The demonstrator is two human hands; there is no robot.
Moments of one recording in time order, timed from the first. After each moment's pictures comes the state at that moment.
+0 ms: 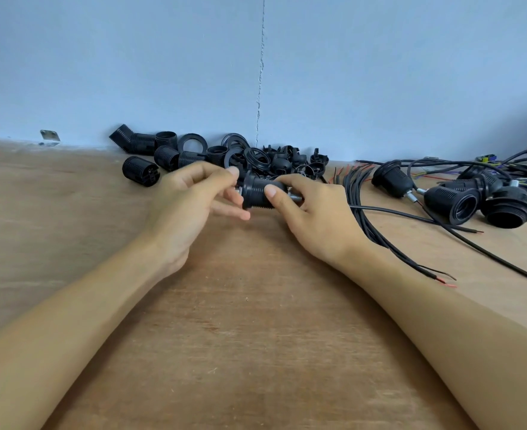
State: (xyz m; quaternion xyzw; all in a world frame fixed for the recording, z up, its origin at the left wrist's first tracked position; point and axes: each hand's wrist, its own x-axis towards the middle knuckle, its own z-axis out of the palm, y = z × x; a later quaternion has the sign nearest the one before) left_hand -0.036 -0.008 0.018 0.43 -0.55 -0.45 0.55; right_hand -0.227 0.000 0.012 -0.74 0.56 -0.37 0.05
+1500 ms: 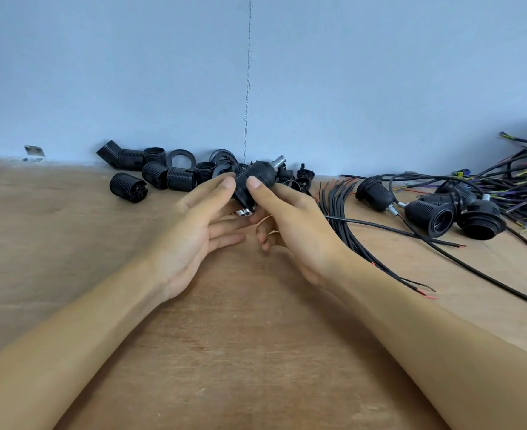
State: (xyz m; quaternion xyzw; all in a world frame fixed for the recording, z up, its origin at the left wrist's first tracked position) left_hand -0.045 -0.006 0.013 0.34 -0.50 -0.61 0.50; right_hand -0.205 0.010 0.026 -0.55 0.44 -0.52 0.48
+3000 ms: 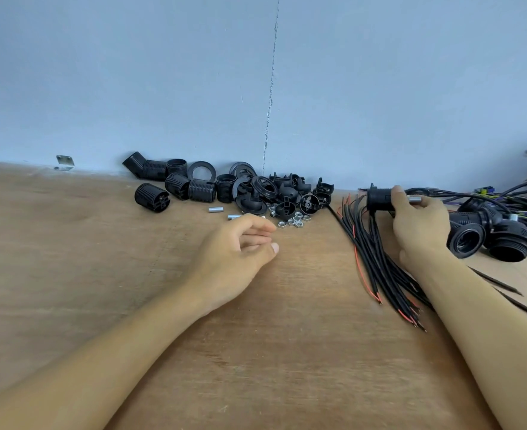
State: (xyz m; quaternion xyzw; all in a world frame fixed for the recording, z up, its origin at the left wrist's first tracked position) left_hand -0.051 -0.002 -0.003 0.45 -0.68 -0.39 0.43; right_hand -0.329 -0.041 0.019 -0.29 0.68 -0.65 0.18
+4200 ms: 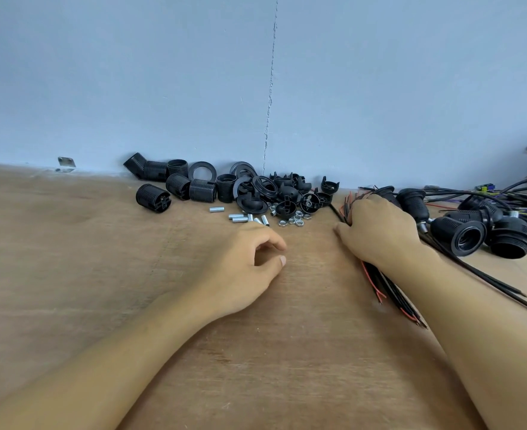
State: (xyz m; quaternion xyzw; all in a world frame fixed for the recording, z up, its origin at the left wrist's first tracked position) left_hand -0.056 -0.002 -0.009 0.44 -0.77 -0.27 0.36; right_hand -0.287 -0.029 0.026 -0.63 0.76 -0.11 -0.14
